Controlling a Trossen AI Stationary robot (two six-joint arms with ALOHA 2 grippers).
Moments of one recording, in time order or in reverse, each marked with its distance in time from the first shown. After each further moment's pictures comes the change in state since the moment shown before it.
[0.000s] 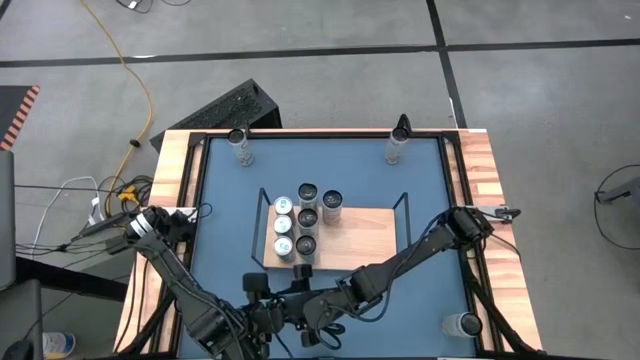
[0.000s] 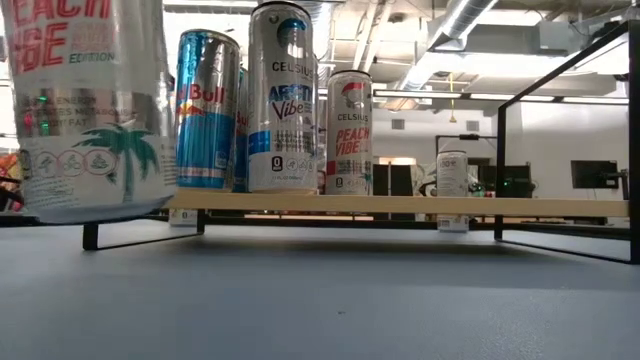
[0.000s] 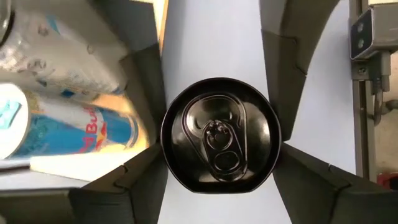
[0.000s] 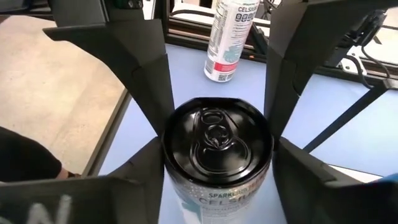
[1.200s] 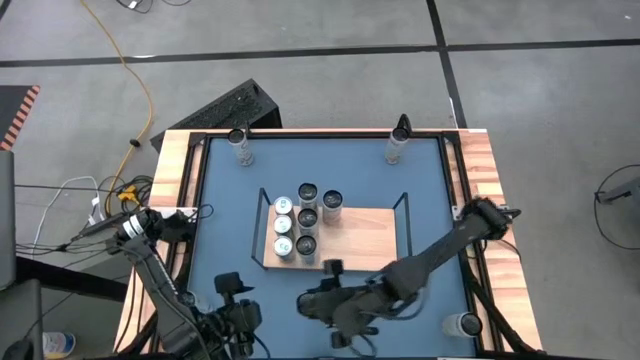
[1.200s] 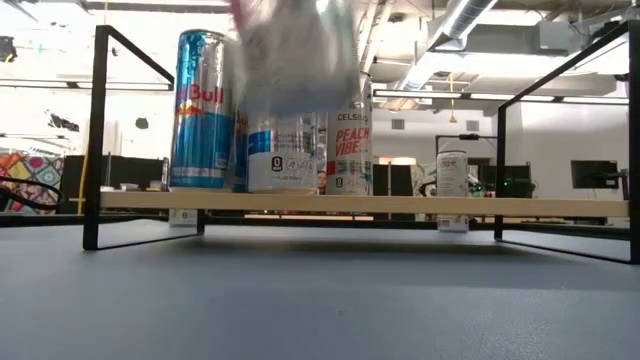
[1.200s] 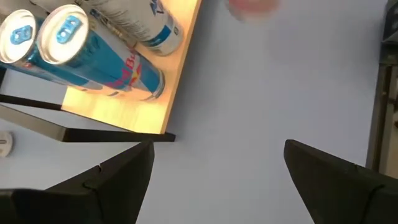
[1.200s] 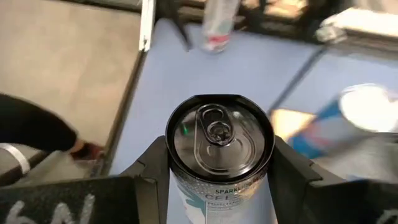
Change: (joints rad) left arm -0.120 -0.016 0.019 -0.245 -0.040 -0.336; right arm 0.089 -0.218 -0.002 -0.358 0.077 0.138
